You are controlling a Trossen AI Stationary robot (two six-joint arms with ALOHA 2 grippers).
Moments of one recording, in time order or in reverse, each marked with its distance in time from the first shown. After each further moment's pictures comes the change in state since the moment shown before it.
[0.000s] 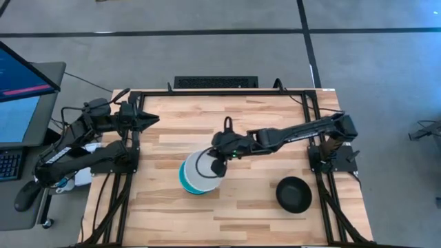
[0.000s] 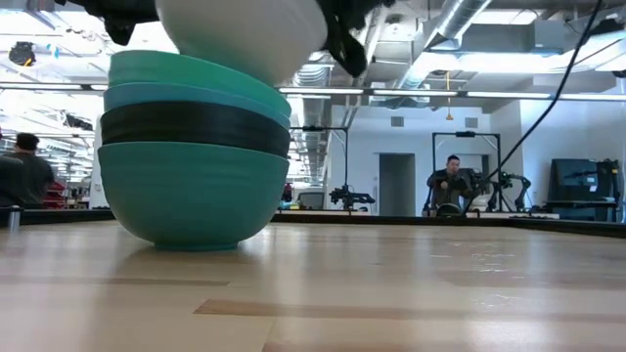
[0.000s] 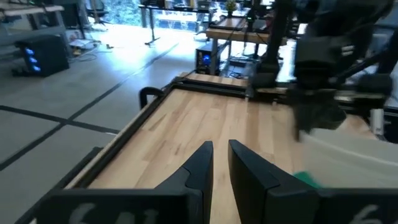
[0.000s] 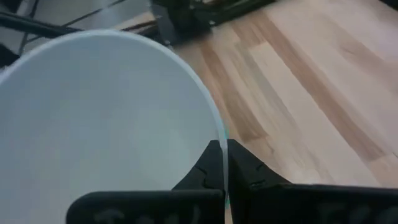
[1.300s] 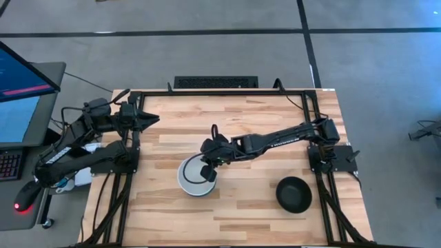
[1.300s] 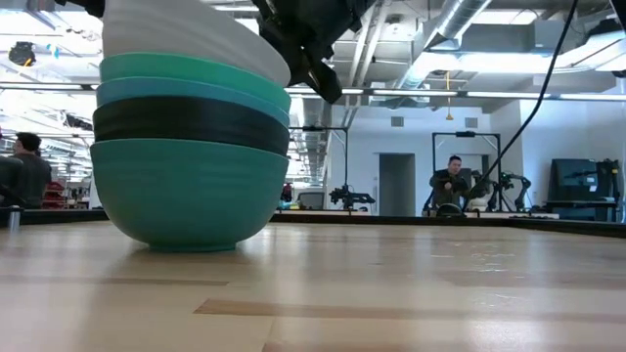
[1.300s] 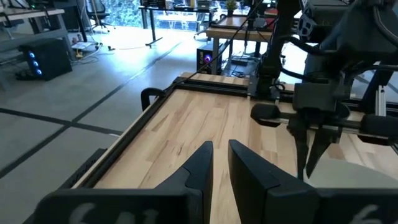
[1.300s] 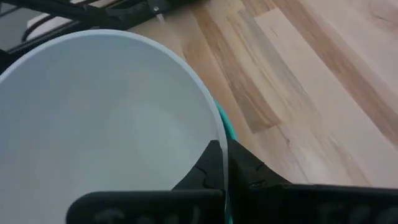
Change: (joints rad) left arm 0.002 0.000 0.000 -0.001 -0.004 0.023; right arm 0.008 0.196 0.159 -0.074 -0.008 0.030
